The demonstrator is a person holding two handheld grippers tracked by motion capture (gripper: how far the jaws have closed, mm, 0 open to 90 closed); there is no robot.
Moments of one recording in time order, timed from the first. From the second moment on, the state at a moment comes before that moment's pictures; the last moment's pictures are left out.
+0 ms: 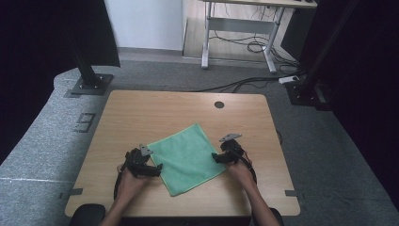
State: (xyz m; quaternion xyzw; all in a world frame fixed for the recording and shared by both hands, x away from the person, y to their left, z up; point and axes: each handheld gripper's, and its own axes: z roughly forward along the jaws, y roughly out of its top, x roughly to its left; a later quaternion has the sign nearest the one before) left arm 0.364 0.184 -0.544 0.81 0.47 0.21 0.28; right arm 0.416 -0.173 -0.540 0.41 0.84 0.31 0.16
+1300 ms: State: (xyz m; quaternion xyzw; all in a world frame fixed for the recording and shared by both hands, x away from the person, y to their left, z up) left arm 0.395 0.194 -0.540 0.82 0.44 0.16 0.33; right arm 0.373 -0.186 -0.540 0.41 0.83 0.35 0.16
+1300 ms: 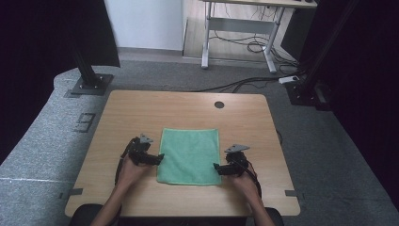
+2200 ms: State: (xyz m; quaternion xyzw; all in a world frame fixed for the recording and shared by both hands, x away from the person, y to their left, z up) left arm 0.342 0.225 -0.549 0.83 0.43 0.16 0.31; right arm 0.351 -0.239 -0.547 0.46 0.80 0.35 0.17
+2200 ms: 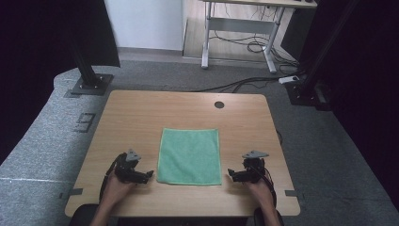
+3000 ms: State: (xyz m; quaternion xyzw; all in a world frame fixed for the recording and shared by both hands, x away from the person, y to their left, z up) left arm 0.343 0.224 -0.549 0.83 0.42 0.16 0.31; right arm 0.351 -0.236 -0.557 0.44 0.81 0.34 0.18
